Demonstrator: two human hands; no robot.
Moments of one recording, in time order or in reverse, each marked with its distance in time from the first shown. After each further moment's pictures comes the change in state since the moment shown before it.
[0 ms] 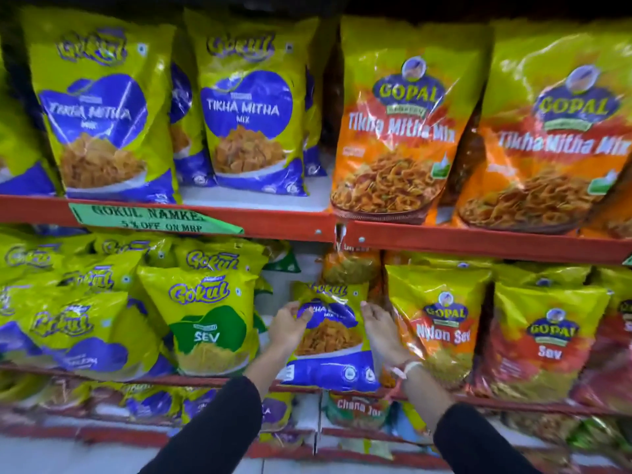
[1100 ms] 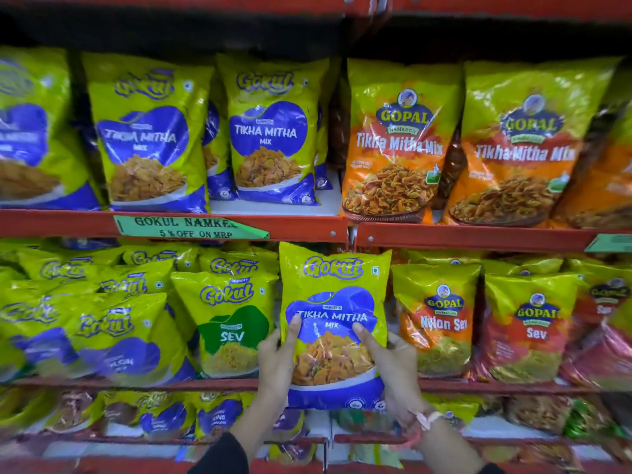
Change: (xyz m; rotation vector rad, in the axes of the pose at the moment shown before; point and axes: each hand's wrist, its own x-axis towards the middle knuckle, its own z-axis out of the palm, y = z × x) left_hand -0.108 -0.009 -0.068 -0.397 0.110 0.272; right_hand -0.124 -0.008 0.014 0.700 0.131 -0.096
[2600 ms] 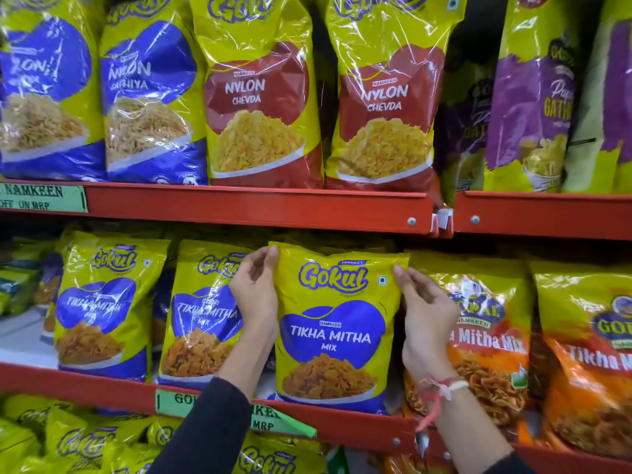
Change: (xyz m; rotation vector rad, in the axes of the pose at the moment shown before) left_hand 0.205 0.297 -0.026 -0.480 0.316 0.647; right_hand 0.122 -0.273 0.182 0.393 -0.014 -0.550
